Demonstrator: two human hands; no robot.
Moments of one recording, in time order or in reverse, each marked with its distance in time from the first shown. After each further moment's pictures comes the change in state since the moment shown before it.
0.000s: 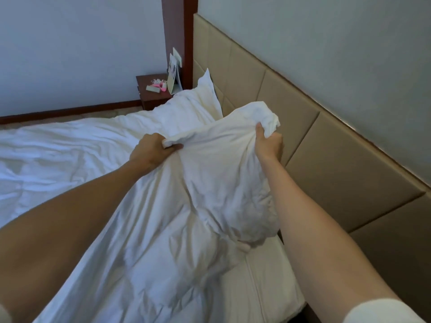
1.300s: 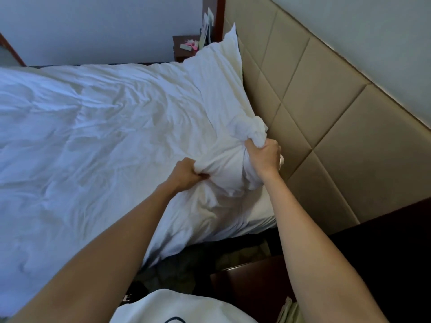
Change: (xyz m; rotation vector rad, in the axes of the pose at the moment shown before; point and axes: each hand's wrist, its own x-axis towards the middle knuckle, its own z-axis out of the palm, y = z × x) left_hand -0.437 0.069 0.155 -0.191 -0.163 -0.149; right_hand -0.270 0.183 -0.229 -0.123 -0.287 -0.178
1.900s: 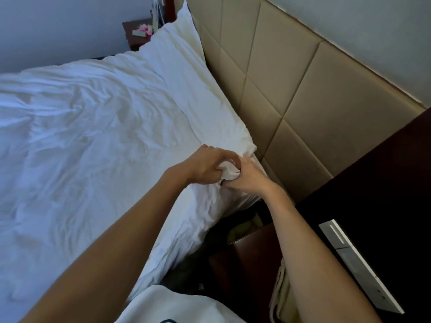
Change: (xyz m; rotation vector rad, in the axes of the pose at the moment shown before) left_hand -0.031 0.109 0.029 0.318 -0.409 0.700; right_hand -0.063 0.080 -0.043 -0.240 -0.570 -0.095
